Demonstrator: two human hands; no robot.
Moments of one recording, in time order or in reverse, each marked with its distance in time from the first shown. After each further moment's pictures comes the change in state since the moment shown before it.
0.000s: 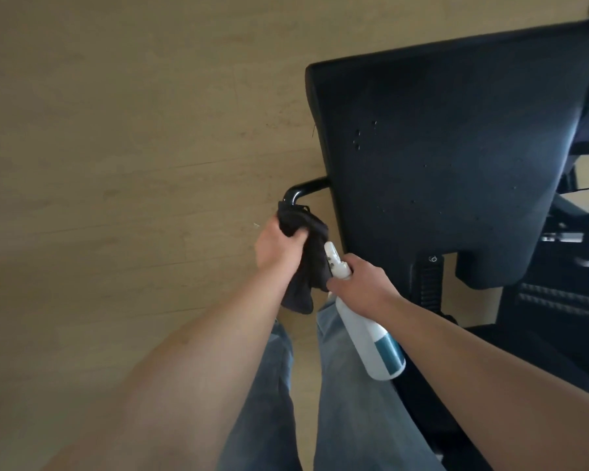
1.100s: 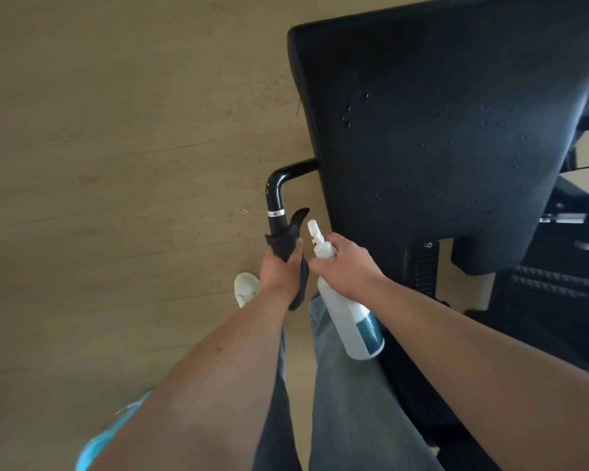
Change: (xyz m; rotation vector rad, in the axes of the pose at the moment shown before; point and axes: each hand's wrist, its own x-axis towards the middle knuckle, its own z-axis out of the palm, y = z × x) left_hand -0.016 -0.055 0.051 -0.137 -0.171 -0.234; right_hand 0.019 -0.005 0.000 0.066 -0.036 -0.022
